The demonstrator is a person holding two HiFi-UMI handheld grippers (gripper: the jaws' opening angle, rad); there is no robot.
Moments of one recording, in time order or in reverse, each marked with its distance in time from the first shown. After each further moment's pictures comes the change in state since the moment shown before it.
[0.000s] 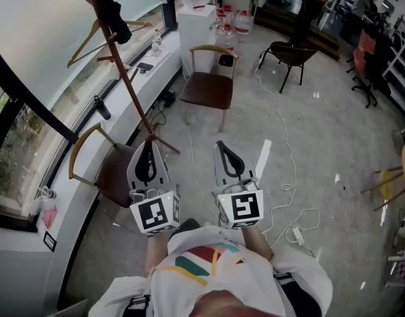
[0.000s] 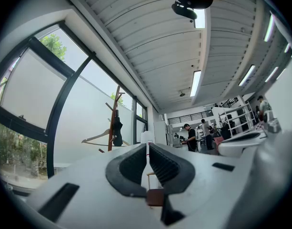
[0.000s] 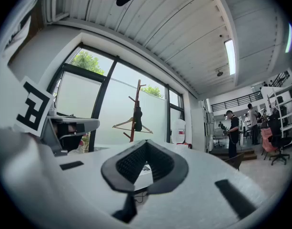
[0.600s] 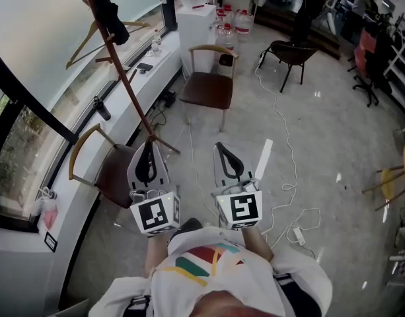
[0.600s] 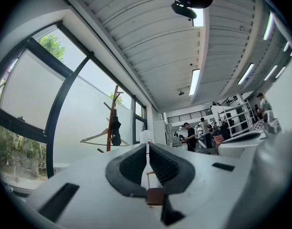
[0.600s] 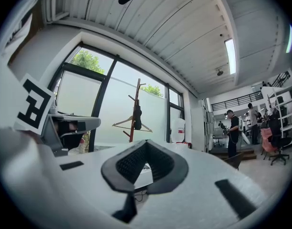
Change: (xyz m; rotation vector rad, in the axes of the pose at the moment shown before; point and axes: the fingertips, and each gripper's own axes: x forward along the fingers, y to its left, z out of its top) left arm 0.003 -0.010 -0.007 0.014 0.000 -0.017; right arm -0.002 -0.006 -0.005 0.017 0.000 -0.006
